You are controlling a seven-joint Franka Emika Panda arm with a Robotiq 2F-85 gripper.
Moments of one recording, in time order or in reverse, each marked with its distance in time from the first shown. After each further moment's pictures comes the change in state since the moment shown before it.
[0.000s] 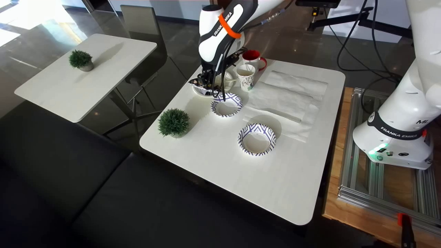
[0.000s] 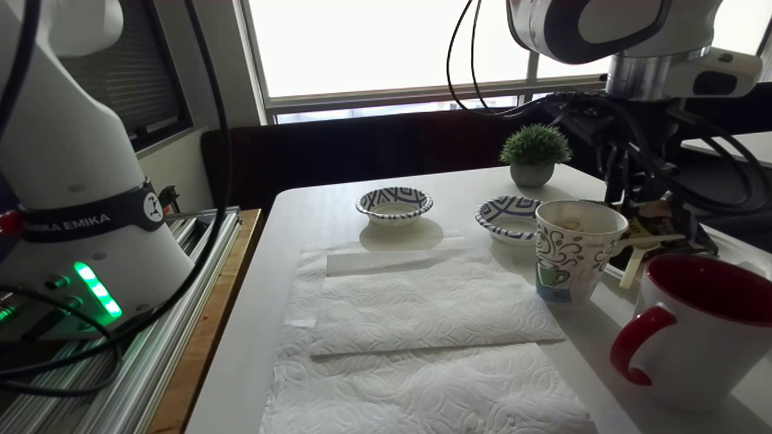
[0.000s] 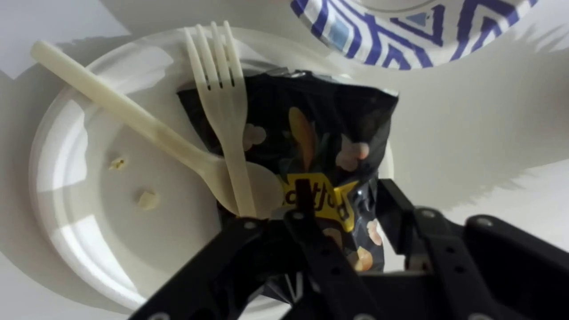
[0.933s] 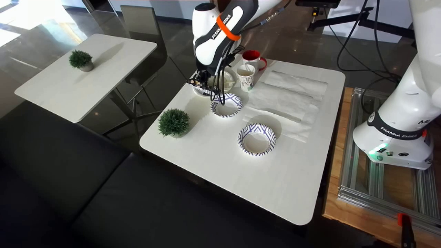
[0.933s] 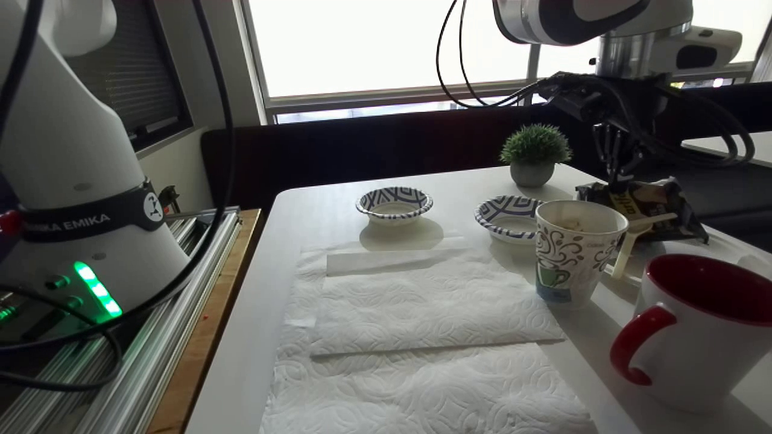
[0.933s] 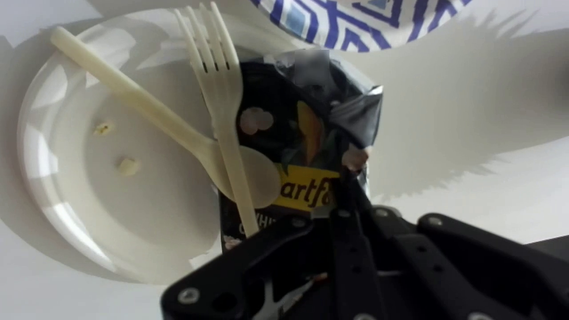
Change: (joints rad) arm 0.087 -0.032 -0.049 -0.001 -0.067 -0.001 0.110
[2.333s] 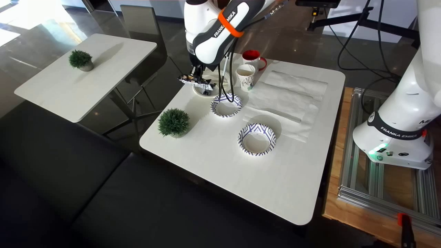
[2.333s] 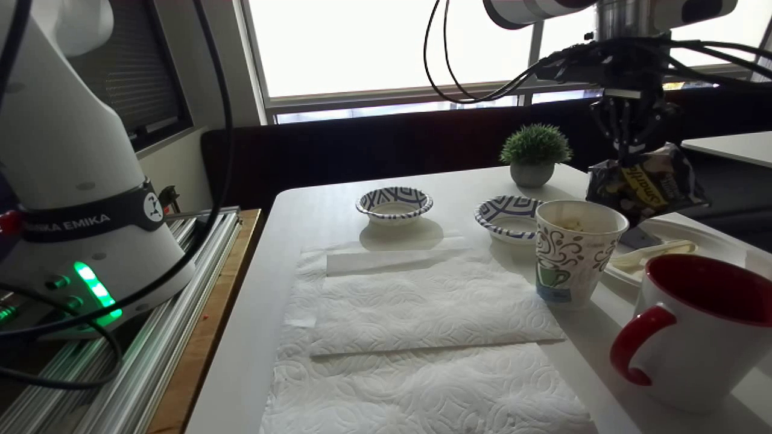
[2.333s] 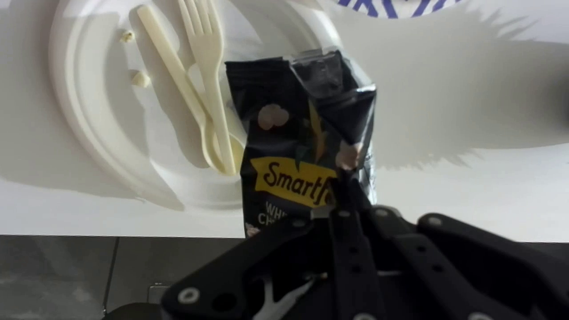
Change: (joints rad) arm 0.032 -0.055 -0.009 -0.001 -0.160 0.000 -0.047
